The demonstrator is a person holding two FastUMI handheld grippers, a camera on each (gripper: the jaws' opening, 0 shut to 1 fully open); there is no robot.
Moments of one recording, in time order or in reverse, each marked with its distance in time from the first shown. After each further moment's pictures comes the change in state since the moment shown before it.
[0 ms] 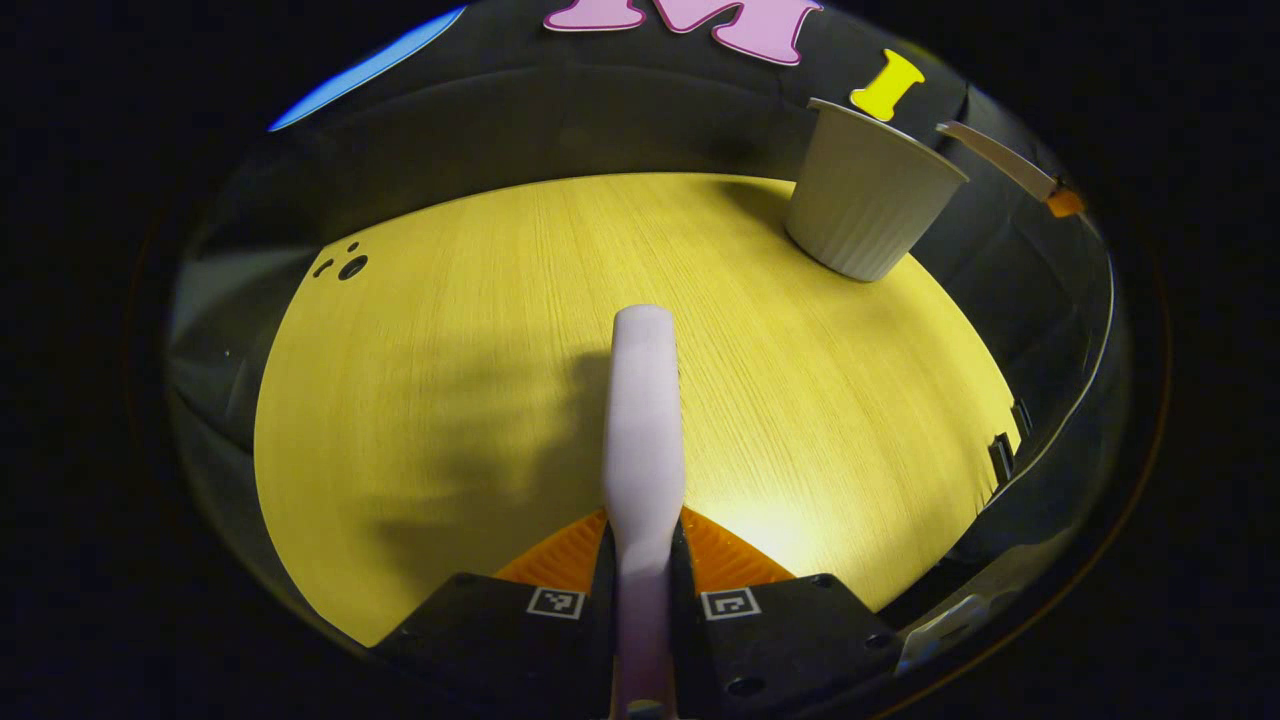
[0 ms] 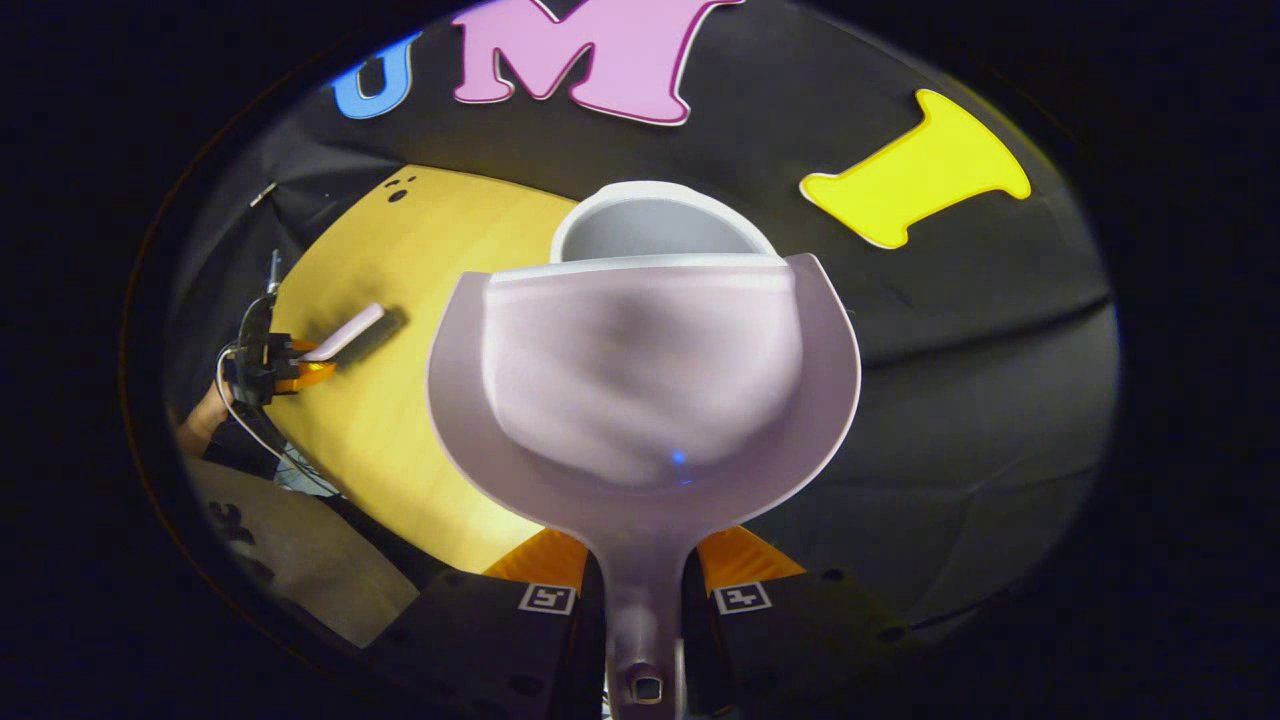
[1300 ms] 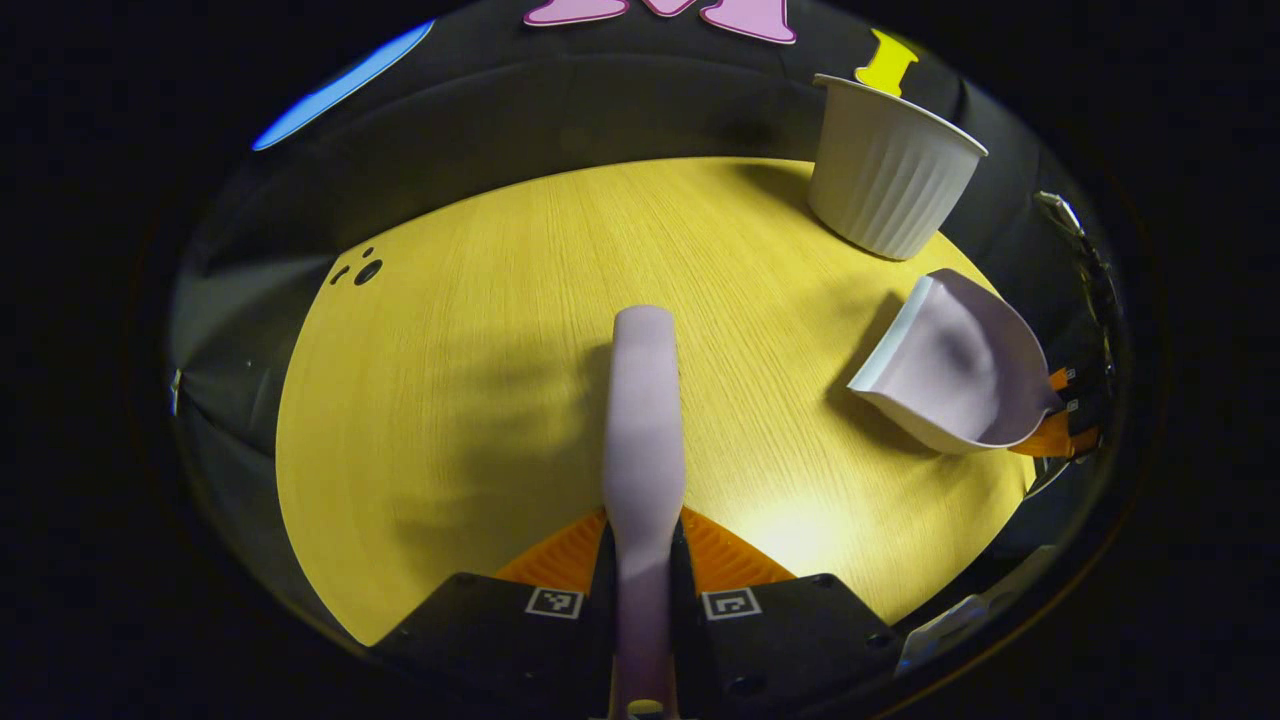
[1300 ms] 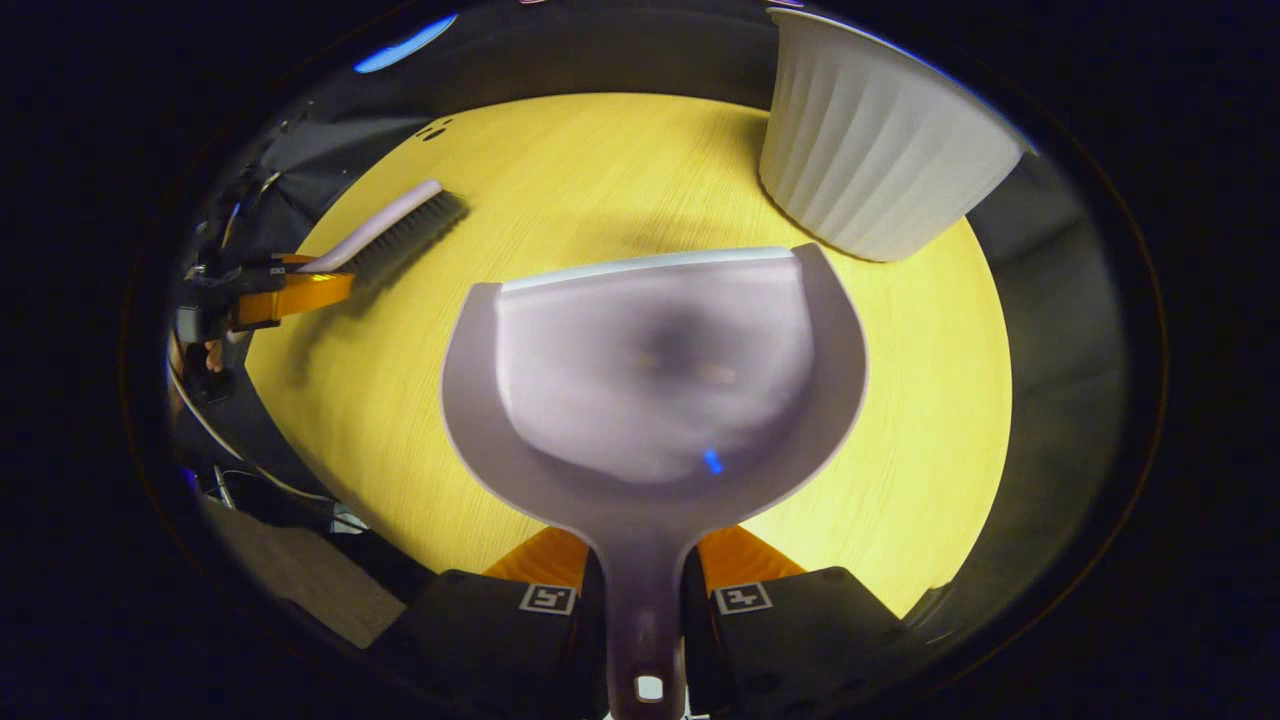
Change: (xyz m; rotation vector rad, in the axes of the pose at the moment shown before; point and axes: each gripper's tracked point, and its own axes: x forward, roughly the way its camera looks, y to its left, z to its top) left arm 0.012 0.003 -0.003 0.043 0.027 0.106; right arm 0.186 0.195 -0.121 0.169 0.079 0.144
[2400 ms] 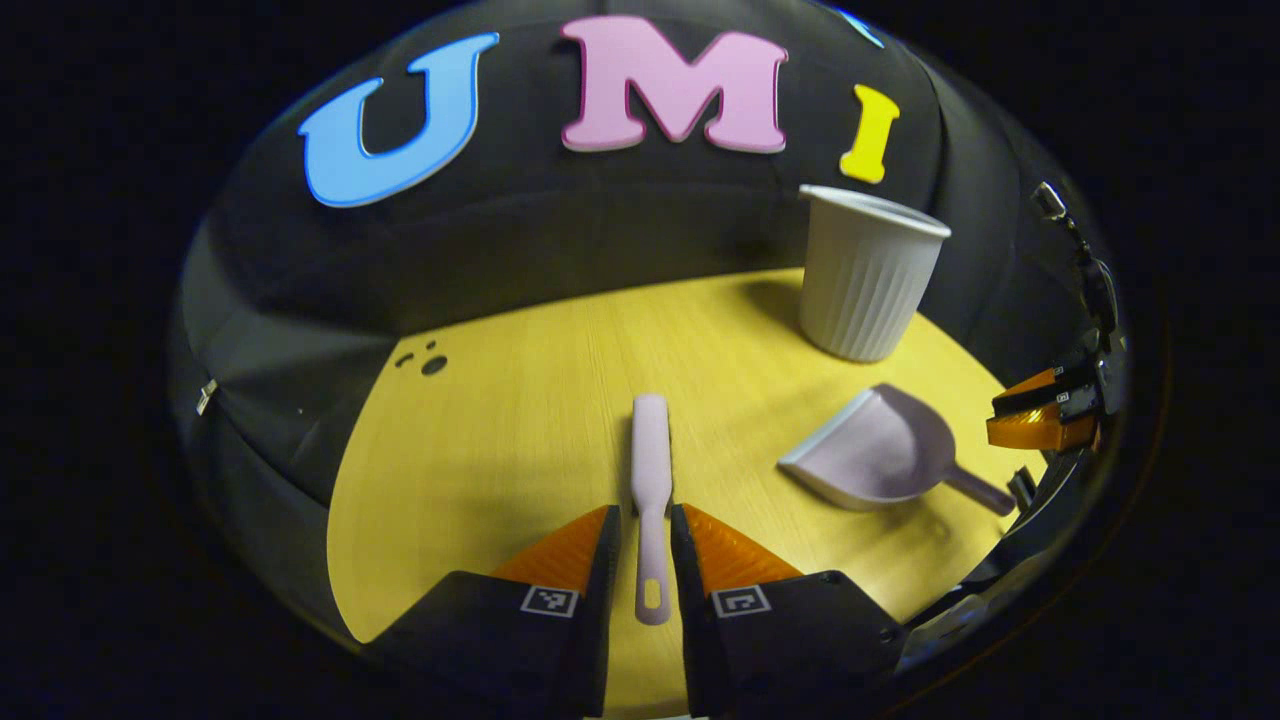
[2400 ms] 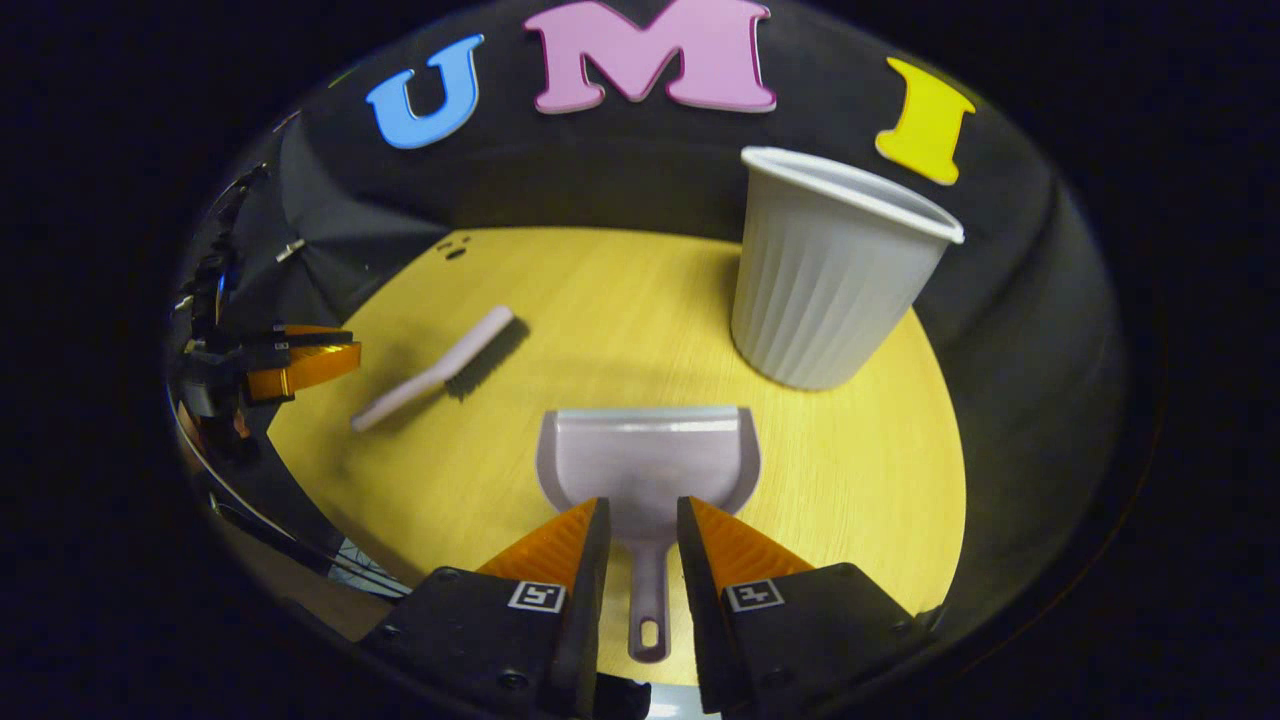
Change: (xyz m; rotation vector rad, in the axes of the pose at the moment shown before) left arm -0.113 0.001 0.074 -0.026 -0.453 0.070; right arm -0.115 0.015 0.090 0.020 -0.536 -0.021
